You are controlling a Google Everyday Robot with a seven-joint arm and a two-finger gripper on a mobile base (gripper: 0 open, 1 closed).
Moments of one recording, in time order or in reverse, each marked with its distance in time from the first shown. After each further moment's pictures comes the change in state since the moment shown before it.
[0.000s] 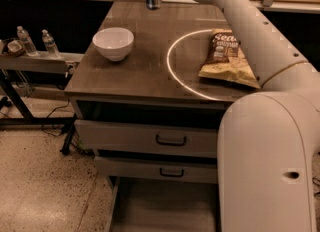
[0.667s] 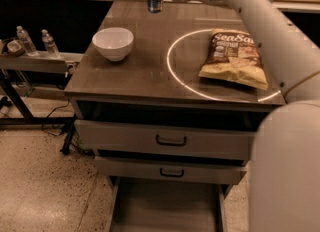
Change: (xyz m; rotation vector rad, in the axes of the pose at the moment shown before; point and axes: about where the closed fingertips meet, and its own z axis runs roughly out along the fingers) arm -0.006 0.033 -0.040 -0.086 -0.007 -0.060
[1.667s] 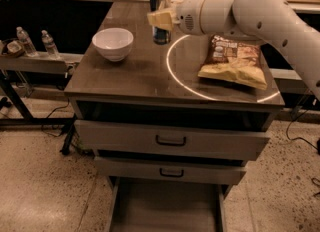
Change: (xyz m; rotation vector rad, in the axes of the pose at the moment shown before) arm 0.049 0.084 -0.089 -0.097 0.029 0.010
